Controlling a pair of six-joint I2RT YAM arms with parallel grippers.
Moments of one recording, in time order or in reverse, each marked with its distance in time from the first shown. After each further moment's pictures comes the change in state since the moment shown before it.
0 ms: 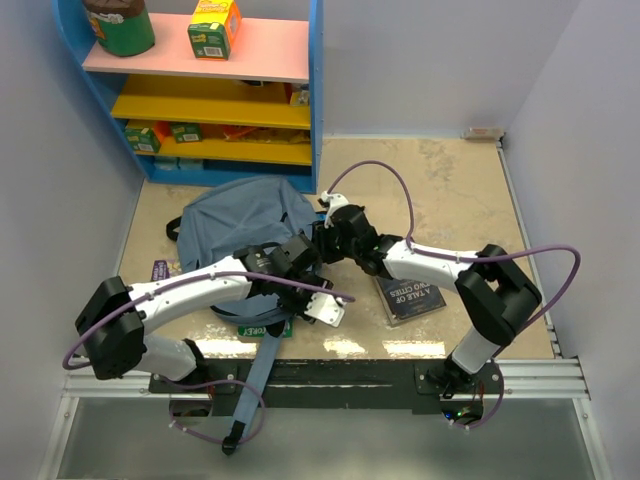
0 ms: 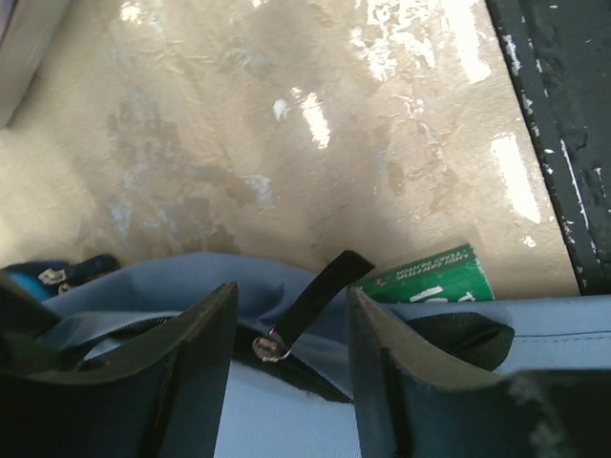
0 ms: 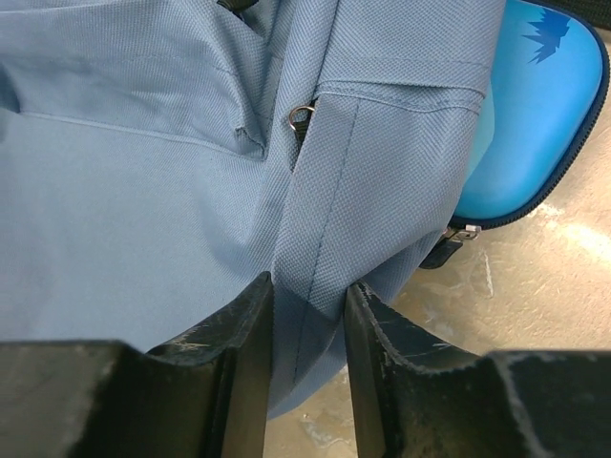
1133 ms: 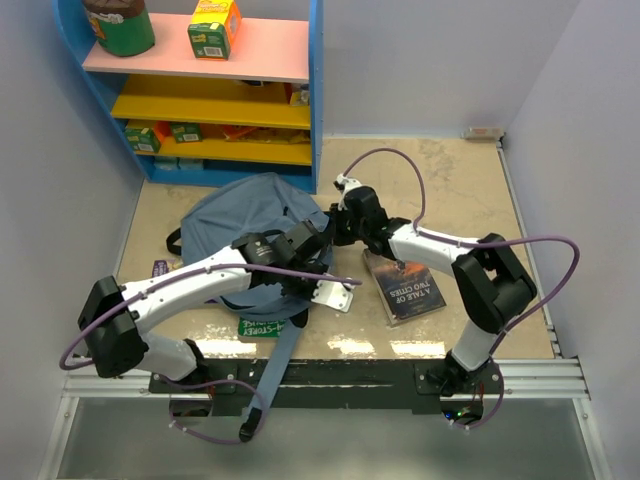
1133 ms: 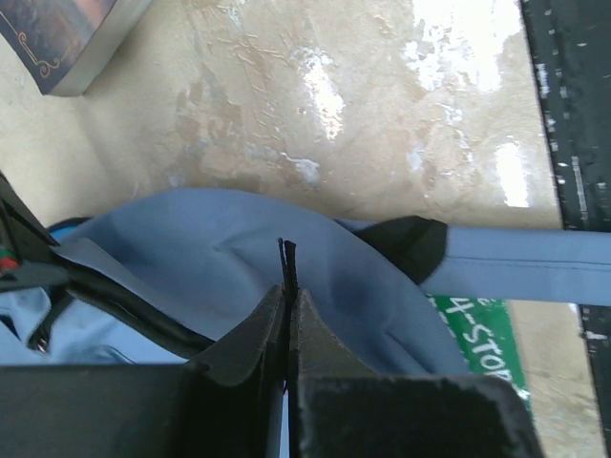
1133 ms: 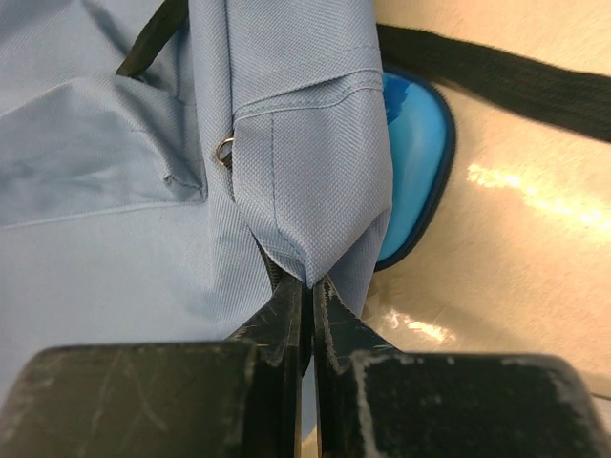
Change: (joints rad) left arm -0.020 0.029 0.159 -0.111 -0.055 -0.089; right arm -0.152 0.063 0.079 -0.058 -0.047 -0.005
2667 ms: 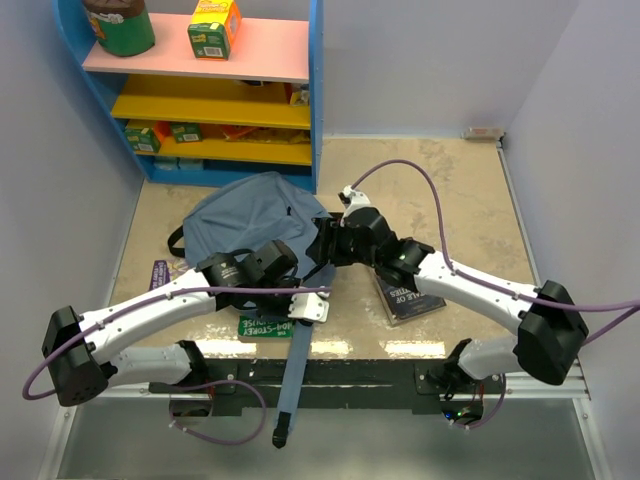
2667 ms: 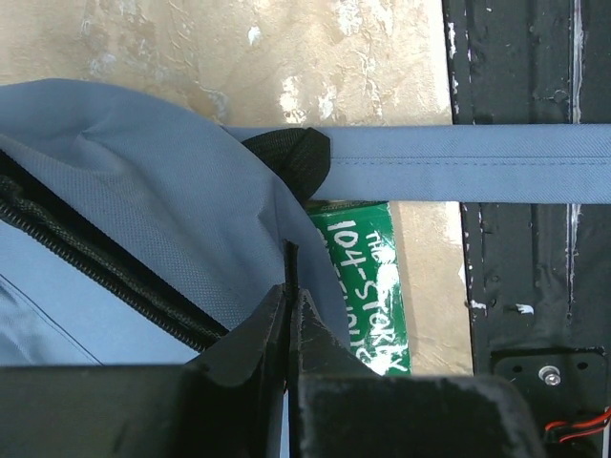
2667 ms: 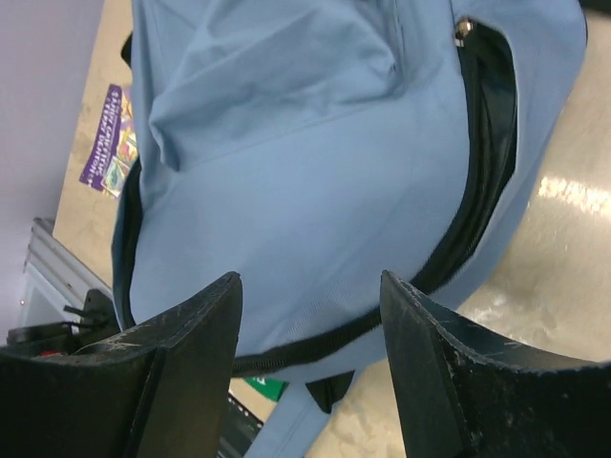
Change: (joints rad) left arm -0.003 -0.256 -0.194 -0.055 -0.014 -0.193; right arm 0.208 -0.357 -0.080 -0.153 0.153 0.217
